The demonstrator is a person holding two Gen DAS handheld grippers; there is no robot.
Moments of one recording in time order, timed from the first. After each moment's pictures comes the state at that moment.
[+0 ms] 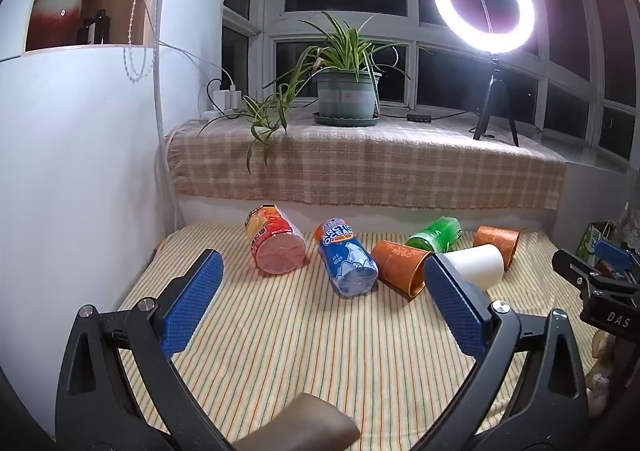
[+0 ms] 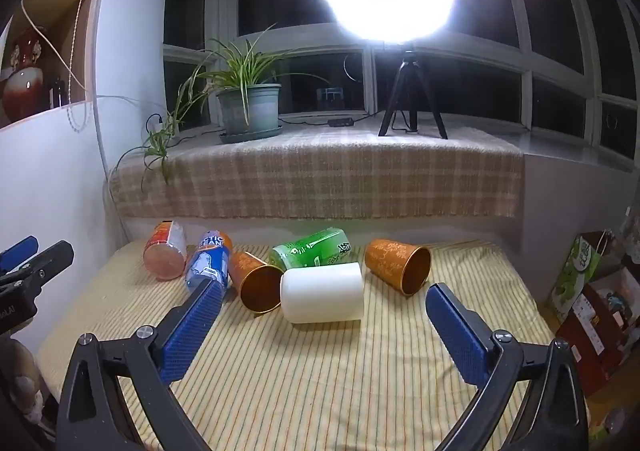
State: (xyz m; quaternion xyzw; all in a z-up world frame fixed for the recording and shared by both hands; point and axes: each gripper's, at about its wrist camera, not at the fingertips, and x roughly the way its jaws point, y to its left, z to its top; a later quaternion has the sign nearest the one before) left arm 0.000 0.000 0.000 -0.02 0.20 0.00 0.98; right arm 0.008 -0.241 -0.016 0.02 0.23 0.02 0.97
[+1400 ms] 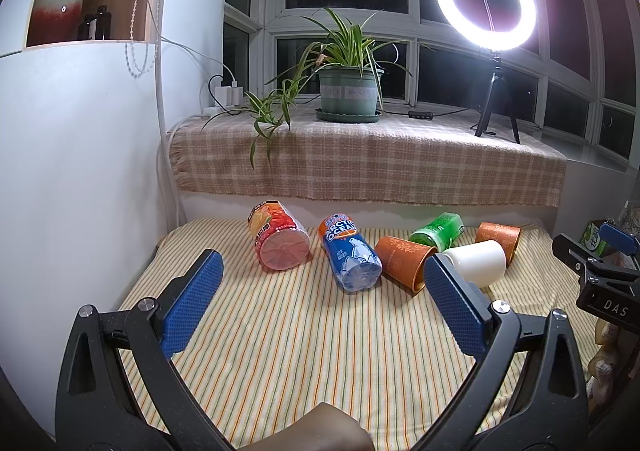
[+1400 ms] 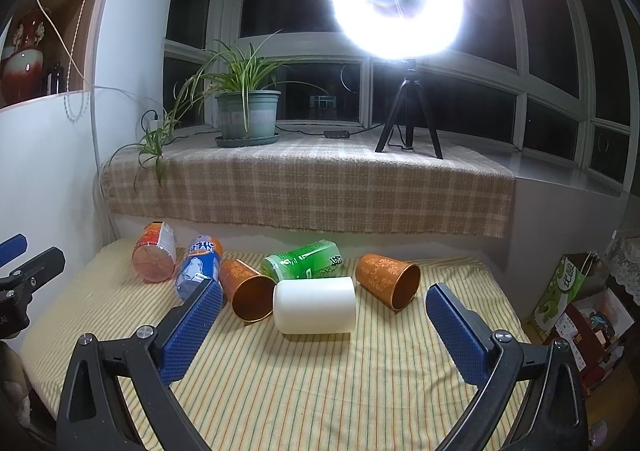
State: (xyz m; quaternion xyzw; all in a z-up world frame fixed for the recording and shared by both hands) left arm 0.001 0.002 -0.003 -0.02 0.21 0.00 0.98; right arm 0.009 -0.228 -0.008 -0.02 0.21 -0.01 0.98
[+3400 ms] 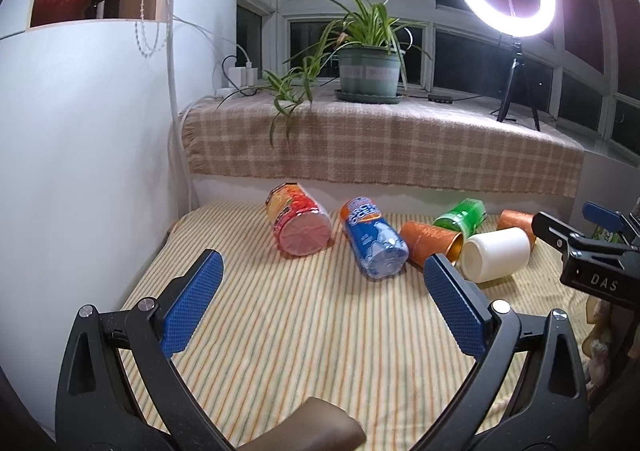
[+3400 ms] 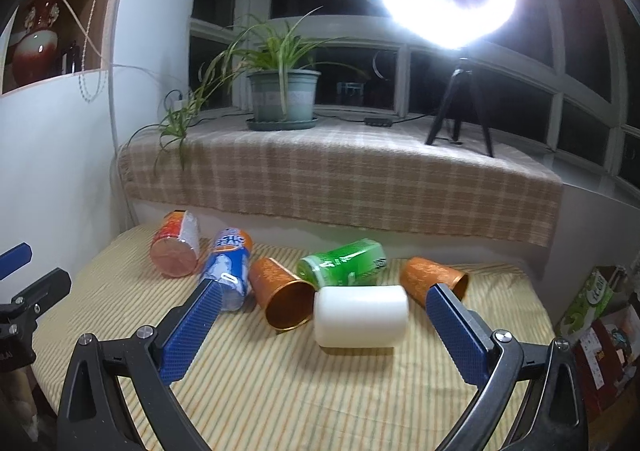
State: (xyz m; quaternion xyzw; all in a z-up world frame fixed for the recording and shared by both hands) left arm 0.007 0.024 -0.025 -0.01 0.23 0.03 0.97; right arm 0.056 -0.194 -0.018 -0.04 0.25 0.04 0.97
